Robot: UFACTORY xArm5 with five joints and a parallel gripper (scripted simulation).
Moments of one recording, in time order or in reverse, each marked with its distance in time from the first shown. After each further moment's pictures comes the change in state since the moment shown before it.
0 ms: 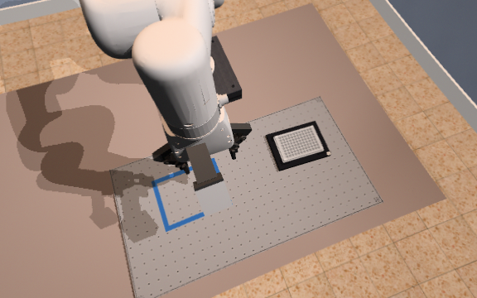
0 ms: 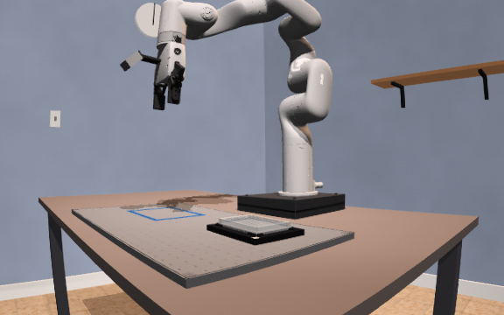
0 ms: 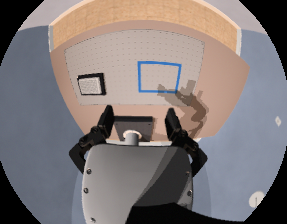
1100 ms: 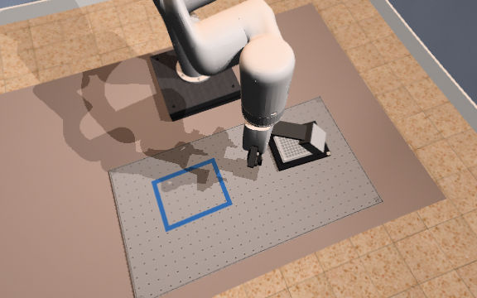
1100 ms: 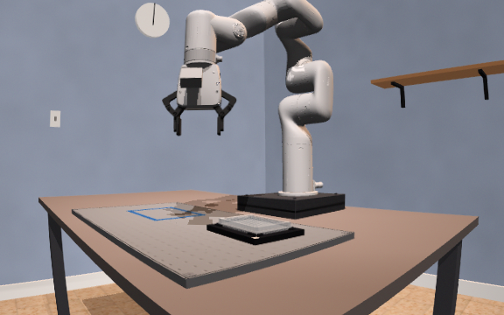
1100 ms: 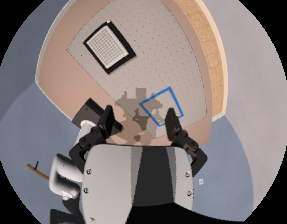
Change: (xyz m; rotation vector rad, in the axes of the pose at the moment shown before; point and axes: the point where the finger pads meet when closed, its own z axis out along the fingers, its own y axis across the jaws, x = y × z) arm -0.034 -0.118 0.080 0.023 -0.034 -0.971
